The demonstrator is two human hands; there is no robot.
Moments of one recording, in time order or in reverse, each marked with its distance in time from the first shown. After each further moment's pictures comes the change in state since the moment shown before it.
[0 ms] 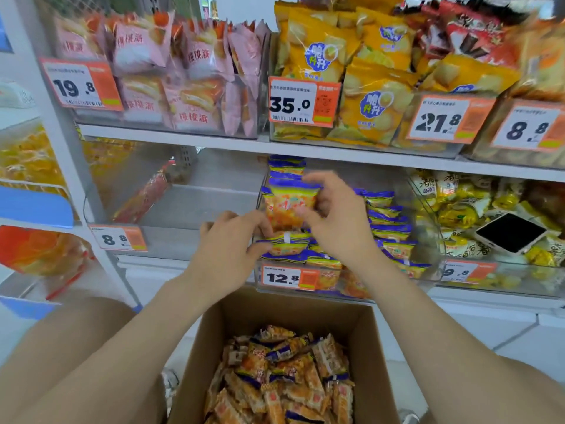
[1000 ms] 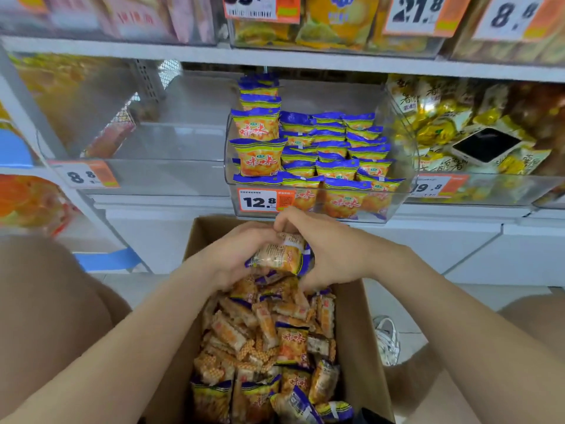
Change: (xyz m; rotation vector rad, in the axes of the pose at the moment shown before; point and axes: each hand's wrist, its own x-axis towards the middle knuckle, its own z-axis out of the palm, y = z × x) left_hand -0.069 0.024 0.086 -1.175 -0.637 -0.631; right_hand -0.123 0.021 -0.032 -0.252 -0.904 -0.011
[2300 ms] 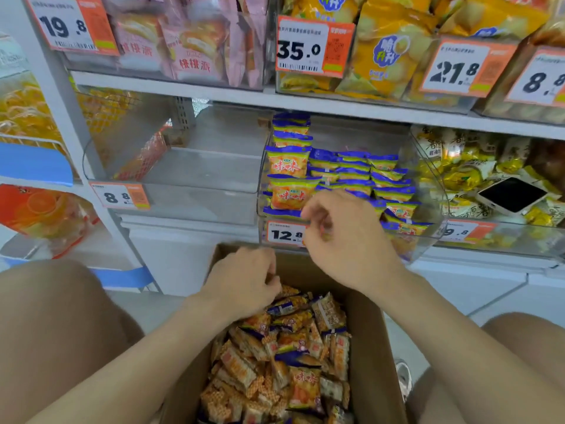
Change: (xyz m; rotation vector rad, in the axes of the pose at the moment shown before) left_hand -0.022 0.004 -0.033 1.325 0.418 0.389; right_hand 0.029 -0.052 -0.027 -0.033 0.704 0.061
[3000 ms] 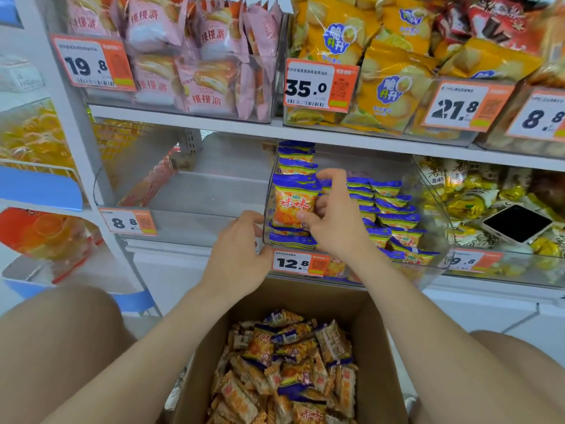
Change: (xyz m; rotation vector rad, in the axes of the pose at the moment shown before) left_hand 0.042 -0.007 -0.041 -0.389 0.377 -0.132; right_hand 0.083 0.027 0.030 0.222 0.046 0.229
